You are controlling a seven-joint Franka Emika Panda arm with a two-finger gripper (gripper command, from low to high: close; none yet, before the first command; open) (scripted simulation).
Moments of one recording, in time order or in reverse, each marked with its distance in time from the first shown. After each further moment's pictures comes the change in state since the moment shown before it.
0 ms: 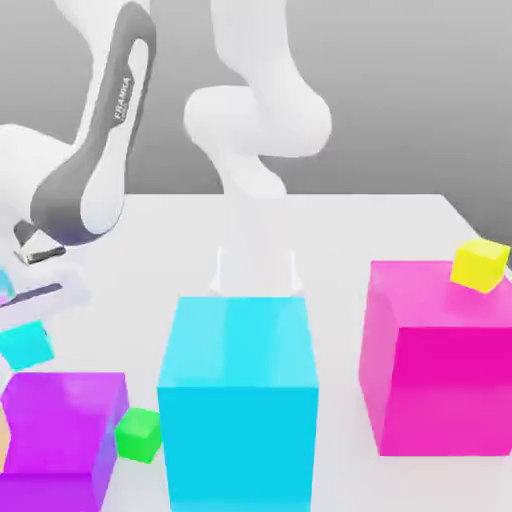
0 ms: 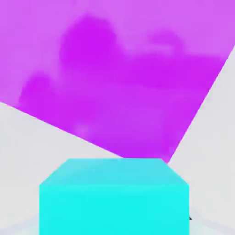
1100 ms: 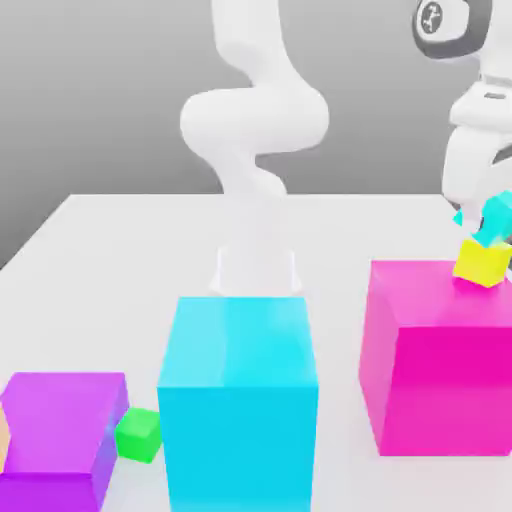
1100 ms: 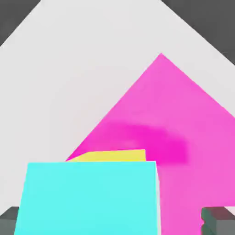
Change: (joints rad) arm 0.546 -0.524 0.721 -0.197 0.281 -0.021 0.837
